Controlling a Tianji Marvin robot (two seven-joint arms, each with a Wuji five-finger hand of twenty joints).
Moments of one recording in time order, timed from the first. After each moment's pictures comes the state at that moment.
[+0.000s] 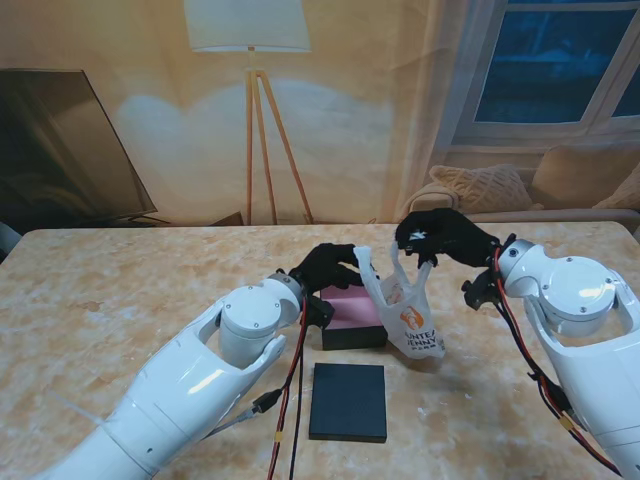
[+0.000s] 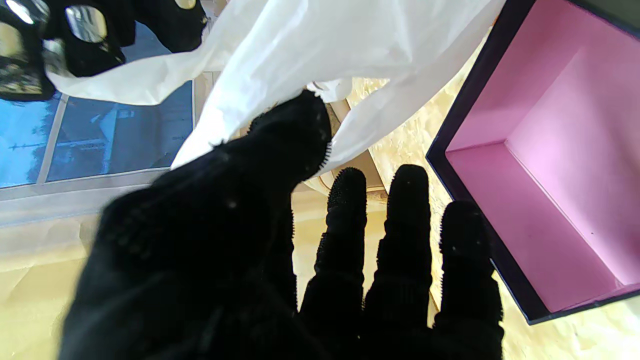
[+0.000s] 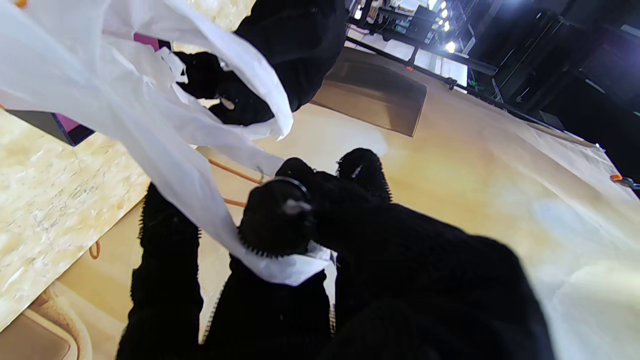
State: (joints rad) left arm 1.15 -1.31 -0.86 -1.42 -0.29 0.26 0.07; right arm -1.34 -1.05 1.41 -1.65 0.08 0.06 0.56; left_hand 0.92 -0.80 0.91 -0.28 0.93 -0.09 0.95 0.24 0.66 0.17 0.50 0.52 0.57 0.26 0.57 0.90 0.15 0.30 0.94 0.74; right_hand 0.87 -0.52 1.09 -0.16 0.82 -0.14 0.81 0.83 0.93 0.04 0.79 0.91 1.15 -0.20 1.31 0.69 0.57 0.21 1.18 0.40
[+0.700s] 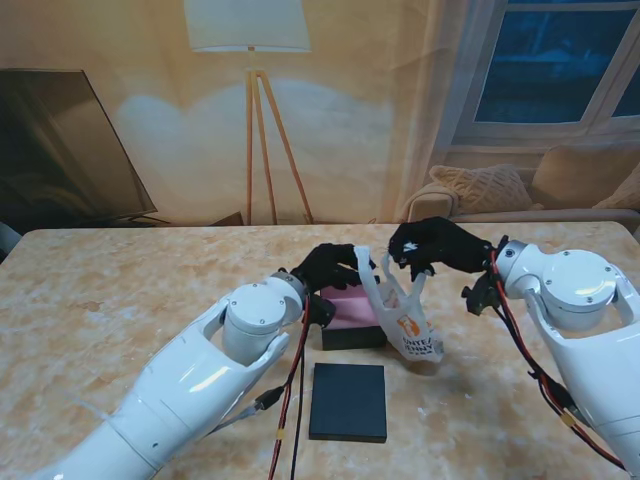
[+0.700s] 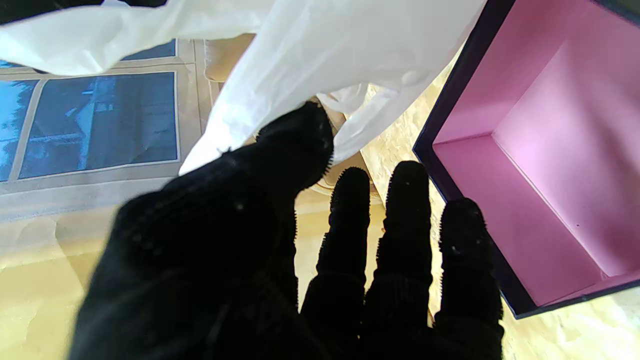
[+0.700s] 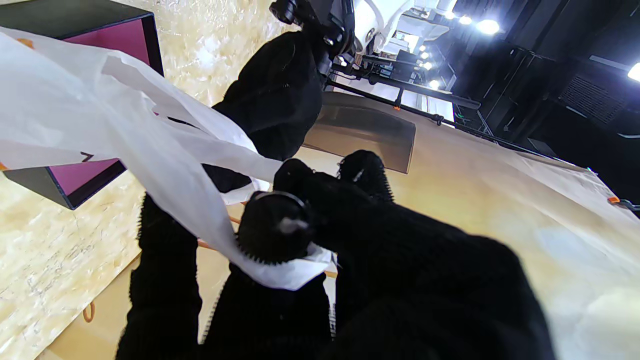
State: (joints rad) left arm 1.13 -1.32 -0.85 -1.39 -0.29 0.29 0.10; right arm -1.30 -1.03 1.38 -1.61 0.15 0.08 0.69; left_hand 0.94 -0.74 0.91 -0.28 0.88 -0.06 0.79 0.27 0.66 0.19 0.52 0.54 0.59 0.26 0.67 0.96 0.16 0.30 0.97 0.76; right_hand 0.87 -0.52 1.10 -0.16 0.82 -0.15 0.86 0.89 0.93 0.04 0.79 0.94 1.15 -0.20 1.37 0.71 0.56 0.22 1.18 0.42
